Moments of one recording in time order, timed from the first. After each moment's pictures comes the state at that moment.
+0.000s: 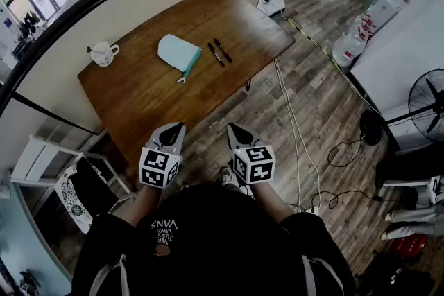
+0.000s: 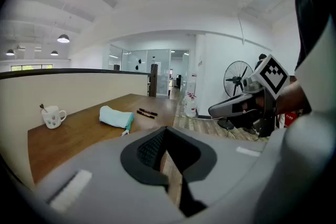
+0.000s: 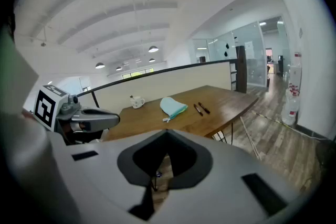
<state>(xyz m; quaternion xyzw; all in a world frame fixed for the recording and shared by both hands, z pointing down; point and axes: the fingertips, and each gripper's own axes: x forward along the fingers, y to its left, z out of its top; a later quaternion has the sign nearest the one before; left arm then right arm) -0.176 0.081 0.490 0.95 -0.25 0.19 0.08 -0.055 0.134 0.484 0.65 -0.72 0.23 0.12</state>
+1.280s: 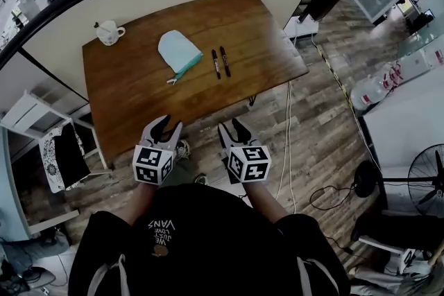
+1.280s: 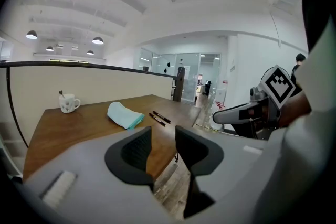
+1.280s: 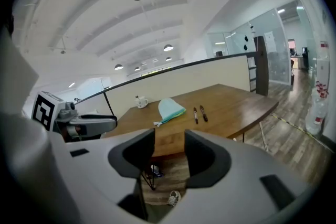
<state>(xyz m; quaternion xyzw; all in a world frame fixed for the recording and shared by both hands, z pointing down) -0.100 0.053 0.501 0.89 -0.40 0.16 0.14 0.043 0.075 0.501 0.56 -0.79 0.23 0.11</state>
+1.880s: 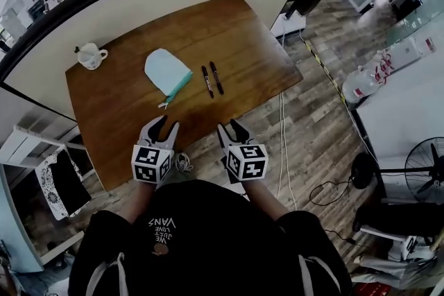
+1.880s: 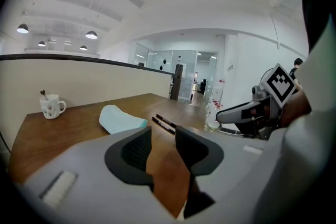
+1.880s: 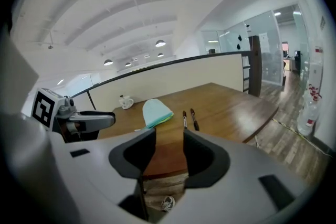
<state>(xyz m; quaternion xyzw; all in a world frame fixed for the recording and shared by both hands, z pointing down) -0.080 -0.044 0.515 0.90 -0.37 0.17 0.14 0.068 -0.005 0.514 0.60 -0.75 0.25 0.13</state>
